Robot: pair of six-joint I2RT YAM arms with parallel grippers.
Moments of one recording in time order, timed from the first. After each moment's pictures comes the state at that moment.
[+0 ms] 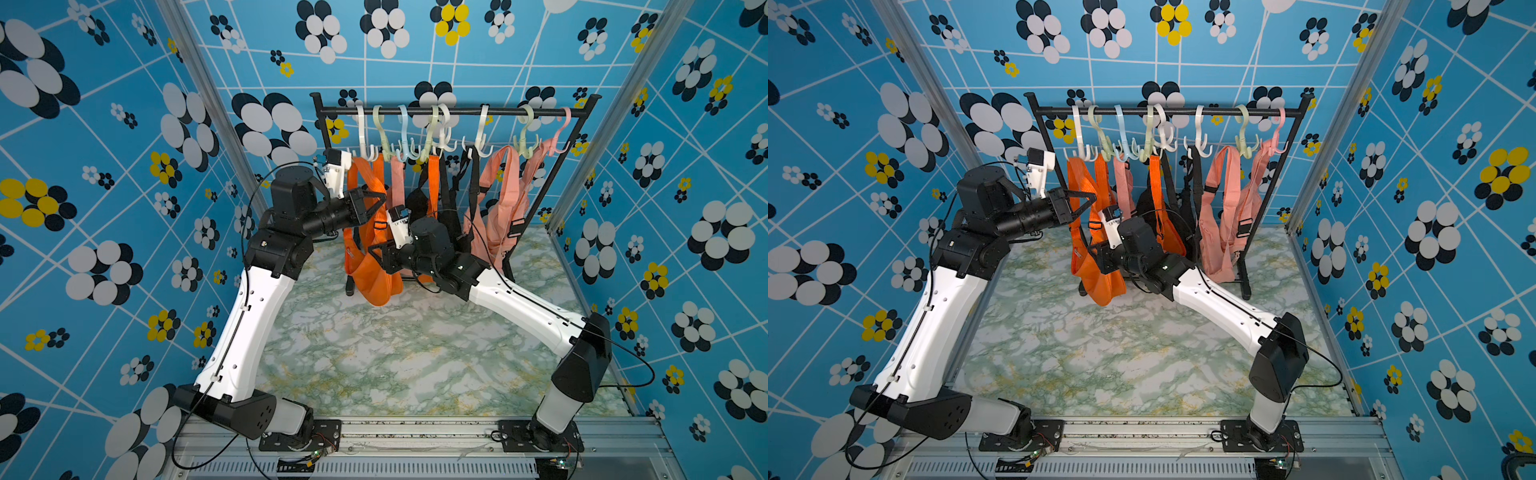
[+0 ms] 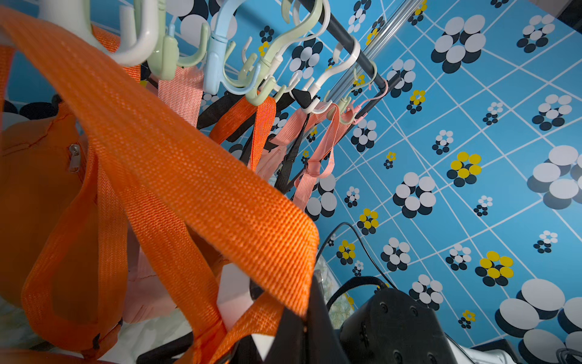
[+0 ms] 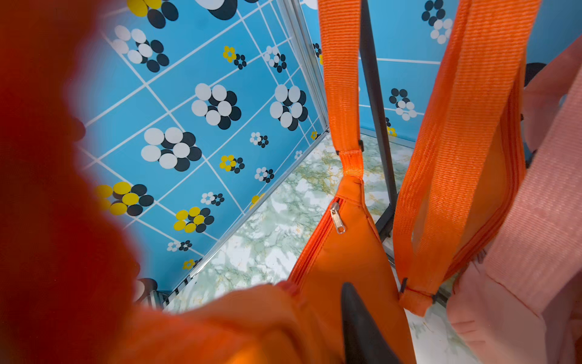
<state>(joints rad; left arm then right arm) -0.30 1.43 1.85 -0.55 0.61 -0.61 0.84 1.76 1.68 -0.25 -0.10 0.34</state>
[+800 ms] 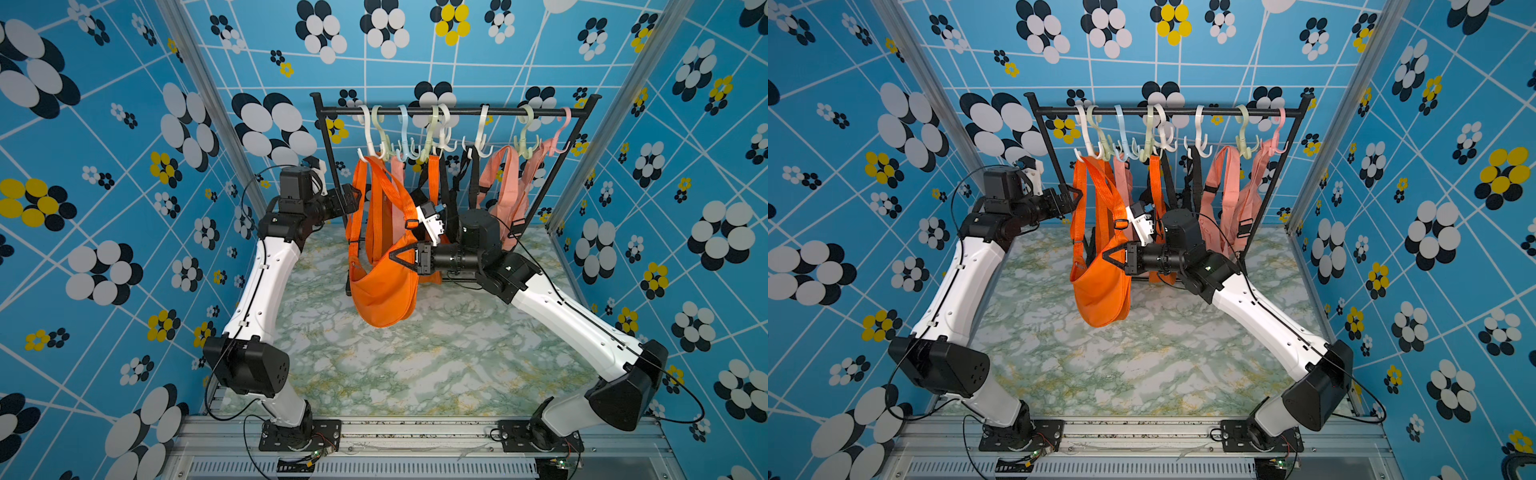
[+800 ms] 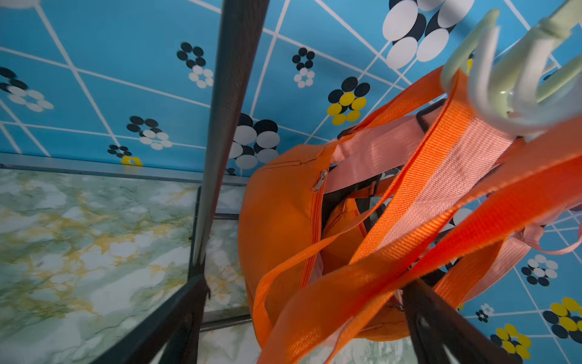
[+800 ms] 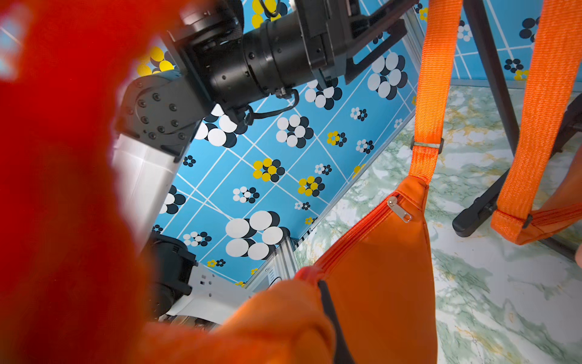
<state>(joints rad) -0.12 1.67 1.86 -0.58 0.35 -0.43 0.70 1.52 1.54 -0.26 -0.62 0.59</state>
